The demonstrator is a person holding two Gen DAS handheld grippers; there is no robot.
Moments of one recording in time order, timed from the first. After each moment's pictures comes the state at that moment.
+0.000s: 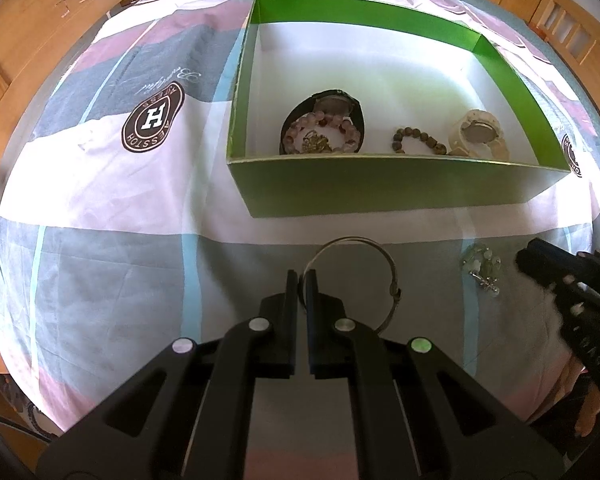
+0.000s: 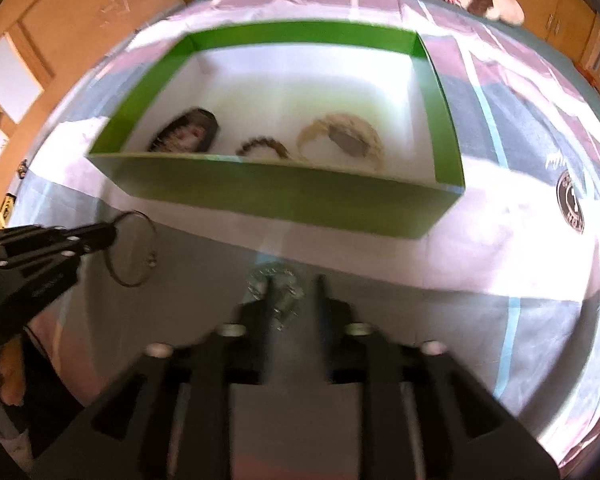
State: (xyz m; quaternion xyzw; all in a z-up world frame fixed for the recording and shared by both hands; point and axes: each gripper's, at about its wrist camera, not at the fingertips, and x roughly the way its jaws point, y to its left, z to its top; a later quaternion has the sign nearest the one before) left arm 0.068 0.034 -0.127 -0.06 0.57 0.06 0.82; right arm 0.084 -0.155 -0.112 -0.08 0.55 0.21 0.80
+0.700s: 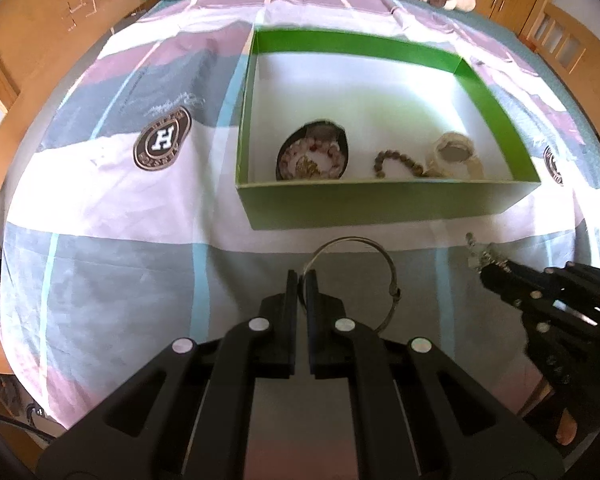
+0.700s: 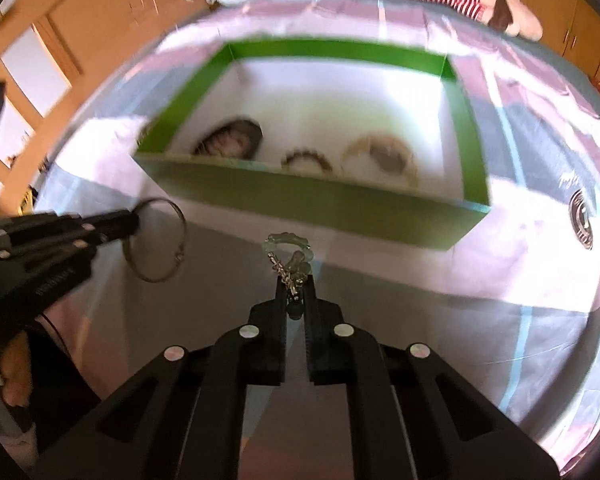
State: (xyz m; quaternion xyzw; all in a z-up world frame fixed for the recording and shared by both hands) left arm 0.054 0.033 -0.093 -0.06 0.54 0.05 0.84; right arm 0.064 -0.141 -0.082 -0.07 0.52 0.25 0.81
